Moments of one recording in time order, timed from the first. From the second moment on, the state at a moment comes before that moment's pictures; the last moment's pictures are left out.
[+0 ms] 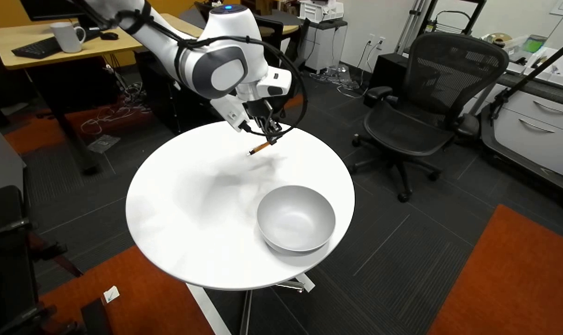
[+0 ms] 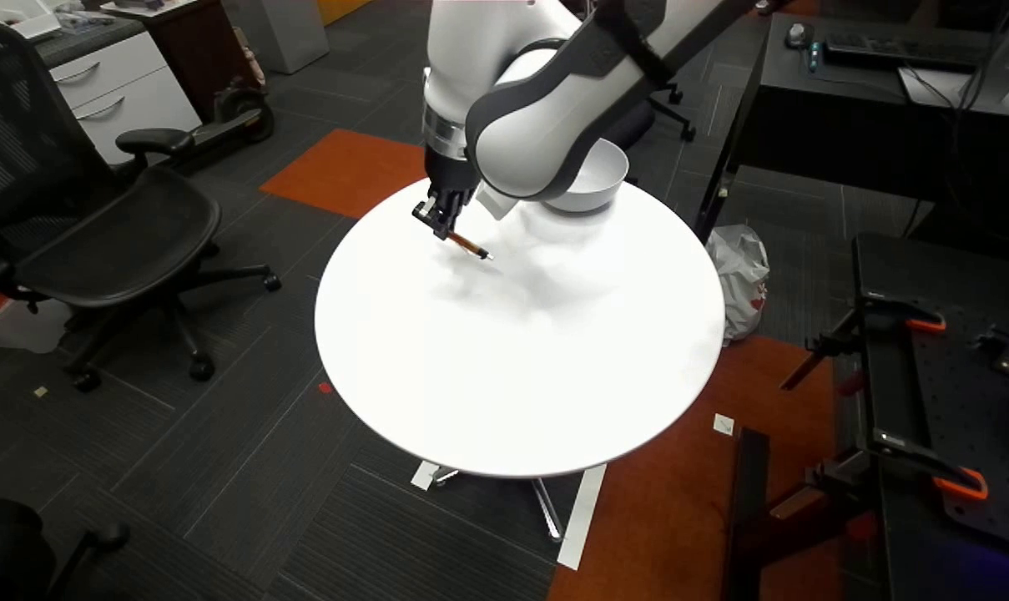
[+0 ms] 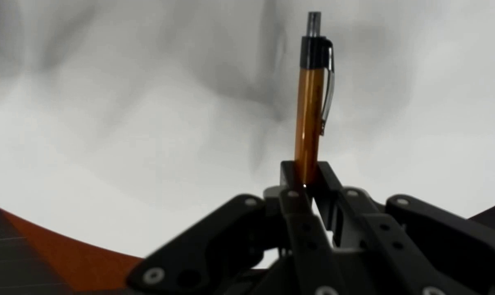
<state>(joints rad) 0.06 0.82 -0.09 -1.60 -0.01 2.75 0.15</state>
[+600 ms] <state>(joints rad) 0.06 0.97 -0.09 -1.42 -0.01 2.75 0.15</state>
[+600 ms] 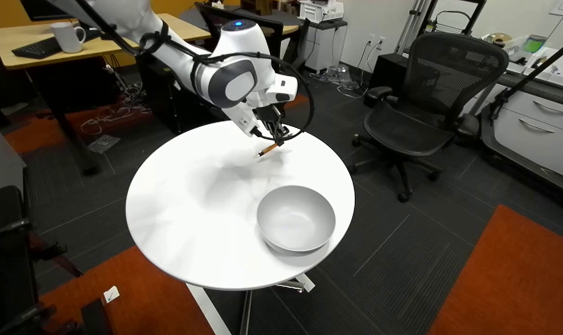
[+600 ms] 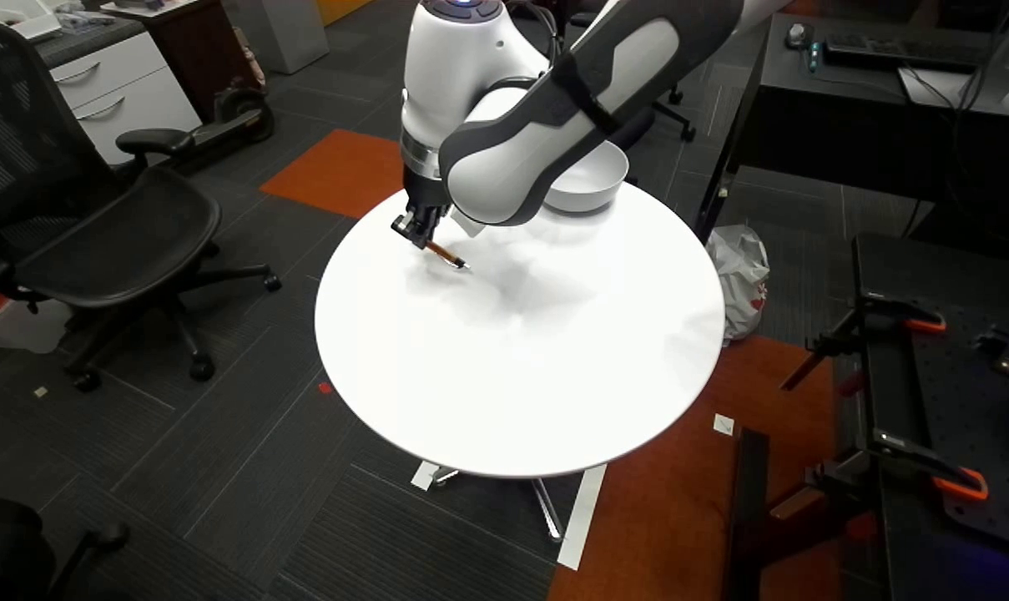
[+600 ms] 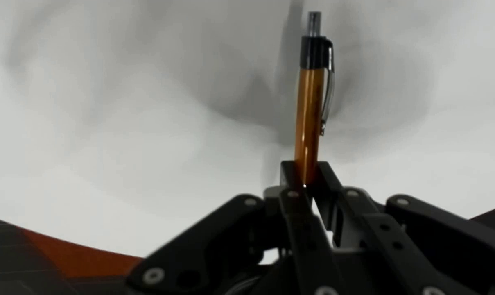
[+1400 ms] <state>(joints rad) 0.06 0.99 -0.09 -1.37 -0.01 2.73 0.15</state>
